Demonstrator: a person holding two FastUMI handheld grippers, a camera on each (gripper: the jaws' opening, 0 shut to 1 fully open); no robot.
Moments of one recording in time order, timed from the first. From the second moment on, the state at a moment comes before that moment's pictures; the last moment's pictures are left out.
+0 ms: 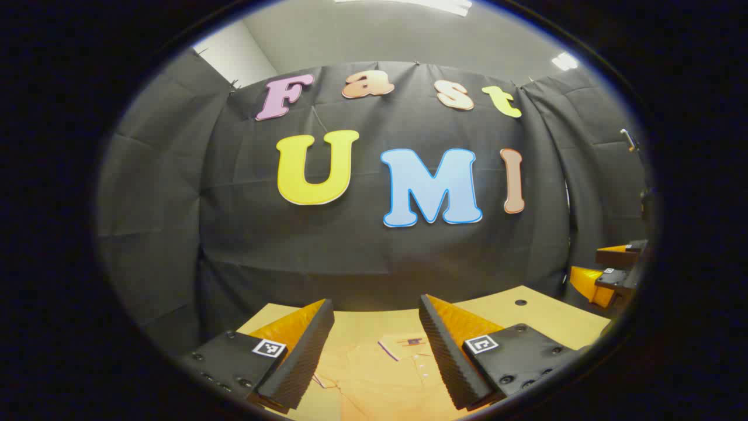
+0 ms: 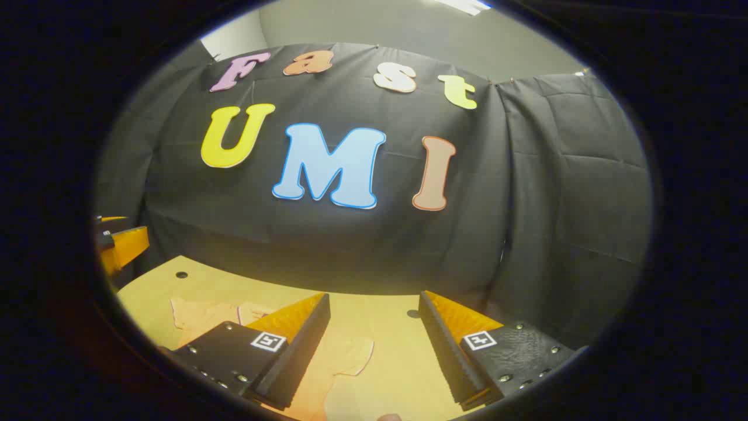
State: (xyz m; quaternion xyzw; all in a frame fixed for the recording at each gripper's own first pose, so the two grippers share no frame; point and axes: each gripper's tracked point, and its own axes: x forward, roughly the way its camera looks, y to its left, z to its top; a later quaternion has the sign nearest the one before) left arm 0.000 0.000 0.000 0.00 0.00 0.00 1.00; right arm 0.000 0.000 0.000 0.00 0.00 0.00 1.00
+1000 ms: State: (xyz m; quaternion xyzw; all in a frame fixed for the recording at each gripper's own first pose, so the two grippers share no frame) left arm 0.010 -0.003 -0.001 0.01 0.00 0.02 1.00; right arm 0.022 0.002 -0.010 0.00 0.01 0.02 1.00
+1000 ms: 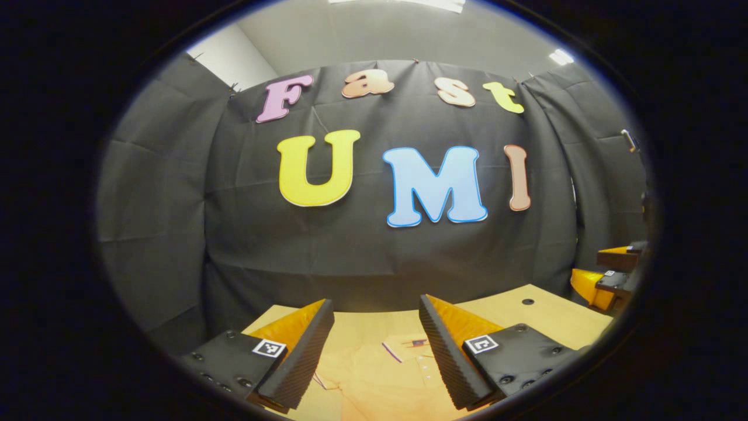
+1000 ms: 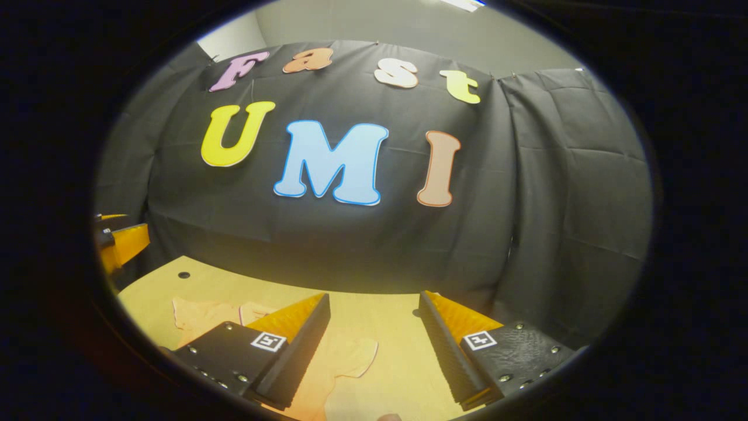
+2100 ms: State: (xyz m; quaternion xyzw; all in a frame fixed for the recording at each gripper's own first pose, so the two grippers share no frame) left arm 0.002 0.025 -0.031 -0.02 0.03 0.05 1.00; right arm 0.148 0.025 -0.147 0.01 0.17 0.06 0.98
